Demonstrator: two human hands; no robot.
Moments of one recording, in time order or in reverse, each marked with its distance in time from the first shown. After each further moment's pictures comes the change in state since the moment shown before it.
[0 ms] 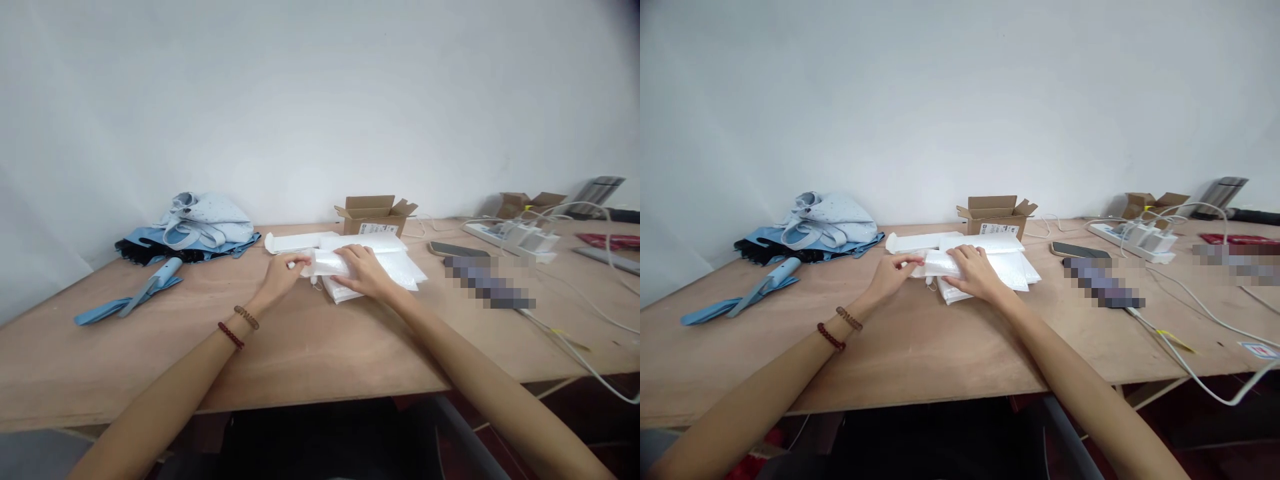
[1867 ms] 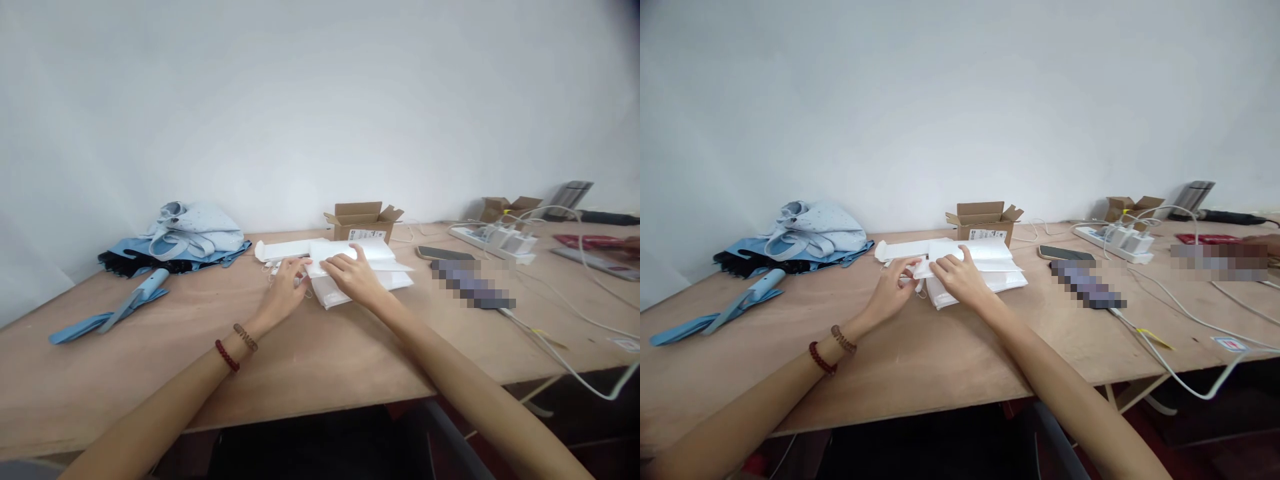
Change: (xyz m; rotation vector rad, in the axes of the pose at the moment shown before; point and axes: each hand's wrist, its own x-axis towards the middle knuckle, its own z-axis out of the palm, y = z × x) left_hand -0.015 0.019 0.020 -0.073 -0.014 0.112; right_hand 0.002 -0.011 -0.002 -0.439 0.169 -0.223
